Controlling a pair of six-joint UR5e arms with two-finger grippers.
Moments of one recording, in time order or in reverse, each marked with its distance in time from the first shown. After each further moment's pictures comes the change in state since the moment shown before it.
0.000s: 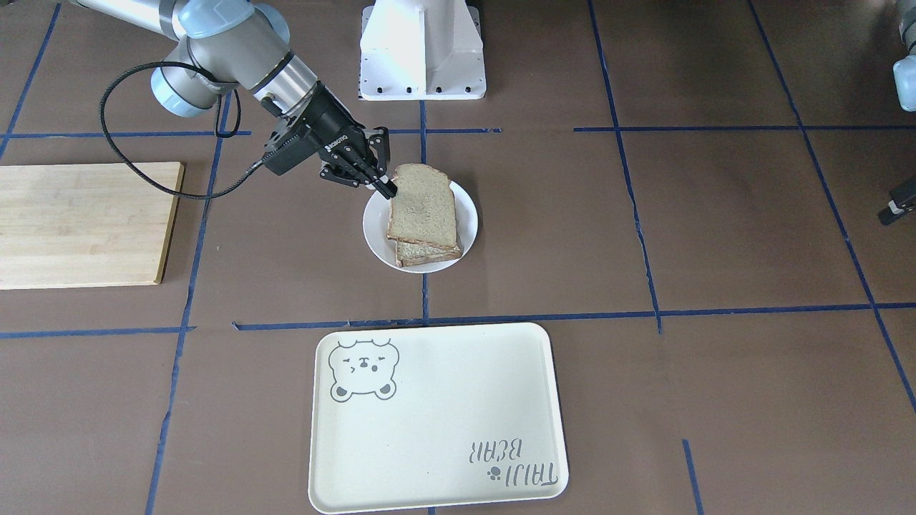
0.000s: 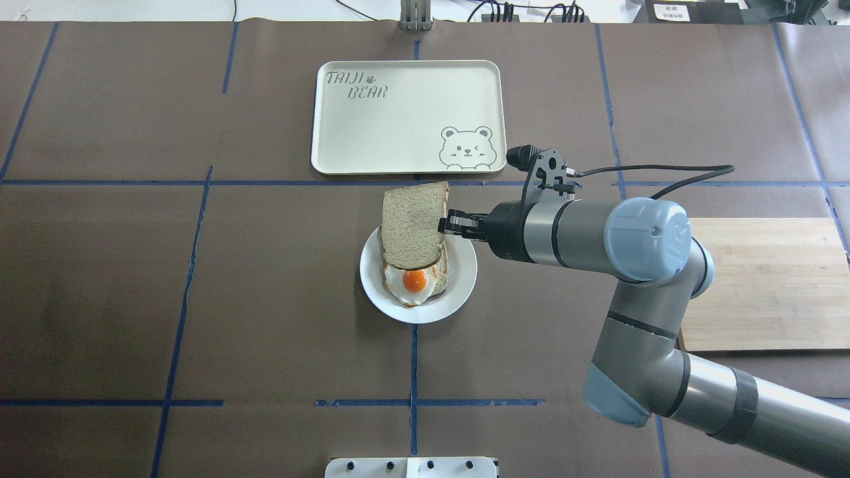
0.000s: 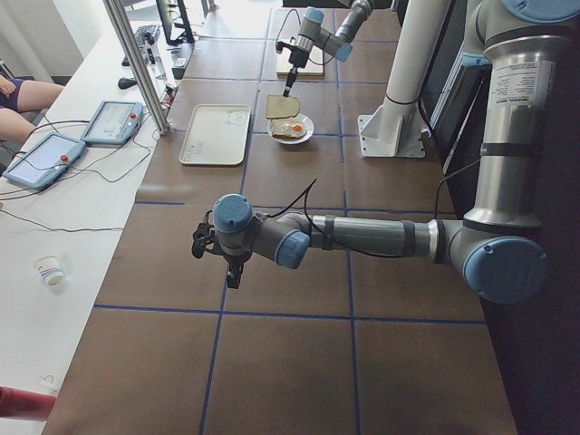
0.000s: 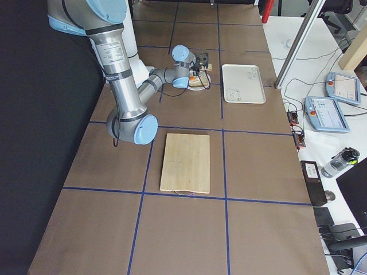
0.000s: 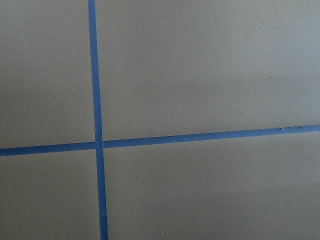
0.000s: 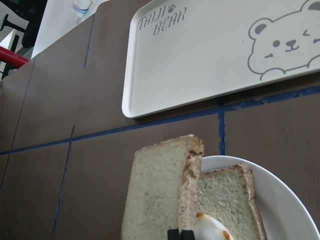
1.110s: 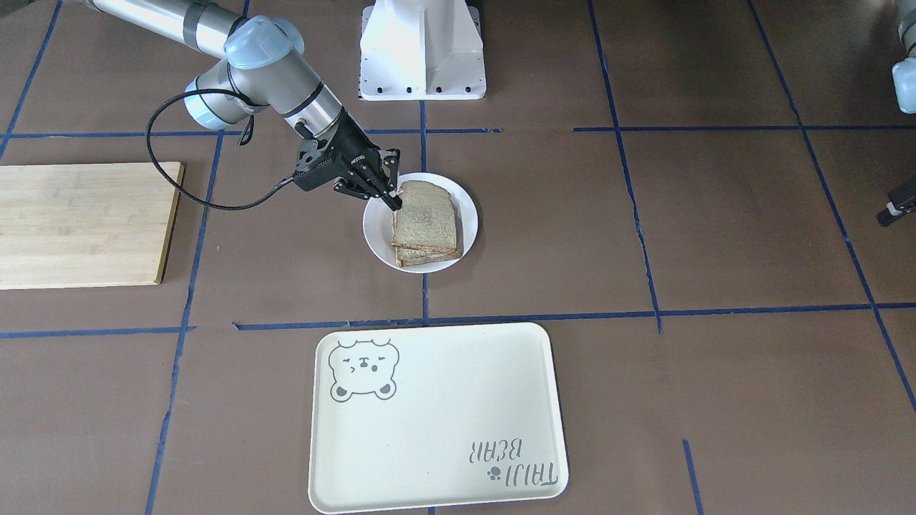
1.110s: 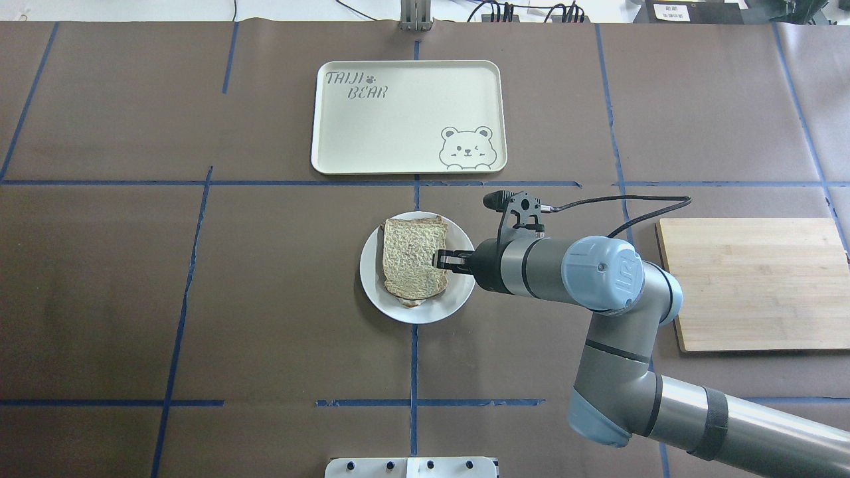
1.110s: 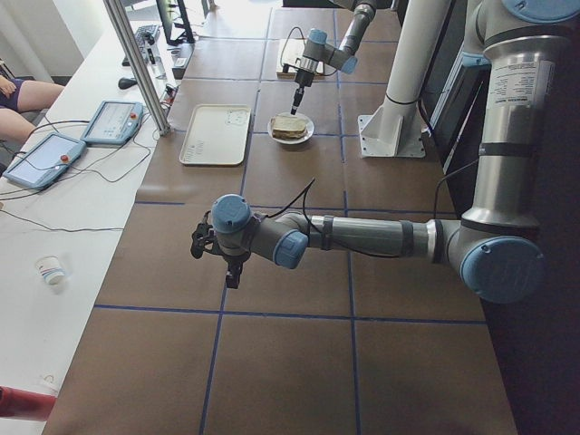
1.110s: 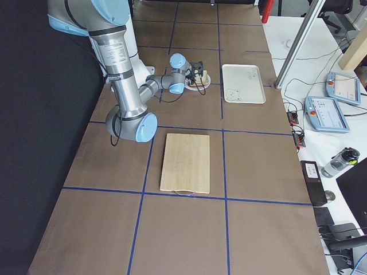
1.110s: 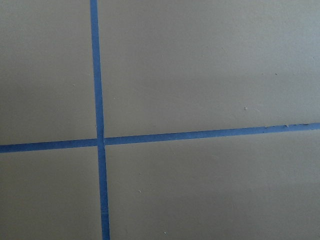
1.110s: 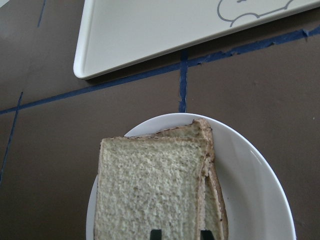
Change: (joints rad) left arm 0.004 -0.012 0.007 0.000 0.000 -0.001; right arm -0.060 0.007 -0.099 -0.004 -0.024 -0.038
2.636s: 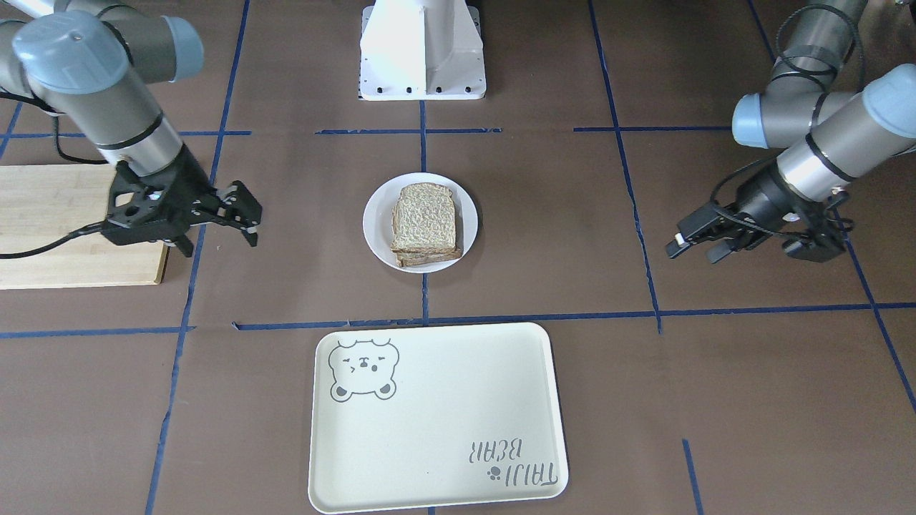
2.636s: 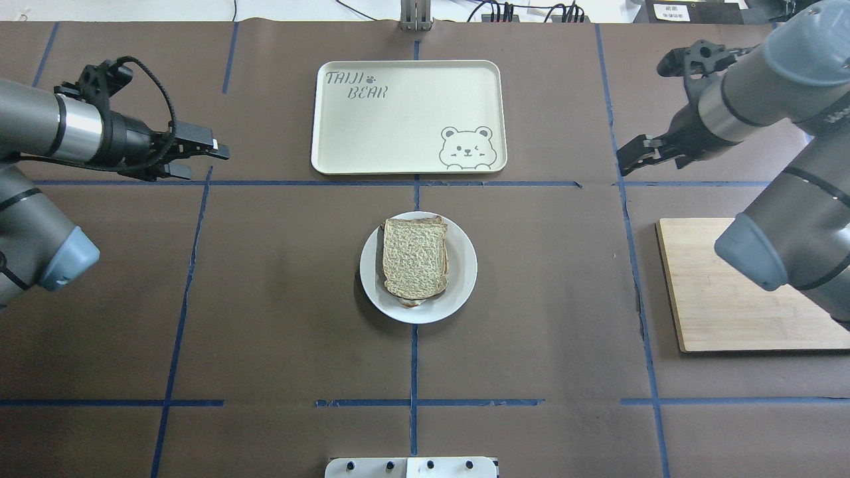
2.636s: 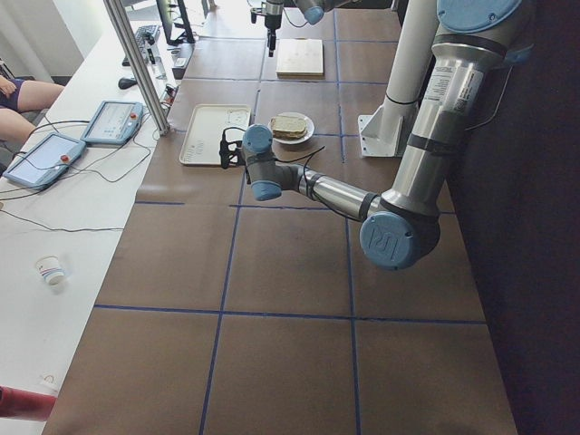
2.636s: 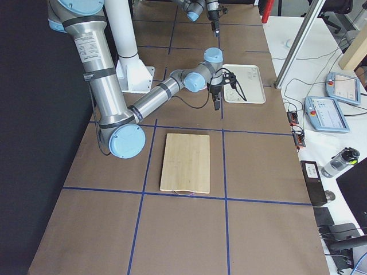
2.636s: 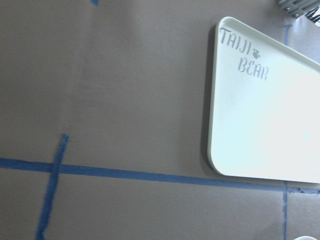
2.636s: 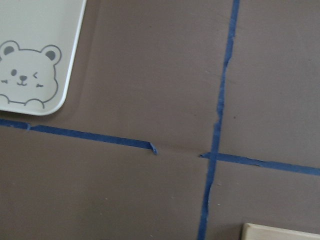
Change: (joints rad) left arm 0.527 -0.254 0.006 -0.714 0.276 -1.183; right arm 0.555 -0.162 0.229 -0.784 0.457 -0.761
